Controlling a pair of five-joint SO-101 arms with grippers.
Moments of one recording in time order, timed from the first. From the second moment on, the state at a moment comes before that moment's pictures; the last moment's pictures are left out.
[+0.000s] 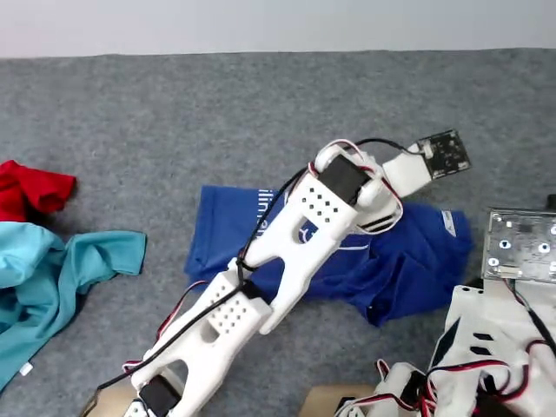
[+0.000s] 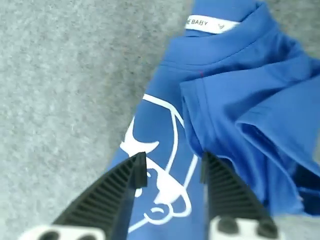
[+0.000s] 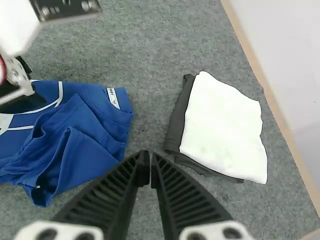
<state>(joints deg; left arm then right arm) 42.3 55.2 -76.4 98.9 -19.2 31.0 -68.7 12.4 100.5 26.6</state>
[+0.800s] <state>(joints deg) 42.5 46.5 -36.2 89.6 -17.4 31.0 -68.7 12.4 100.5 26.6</state>
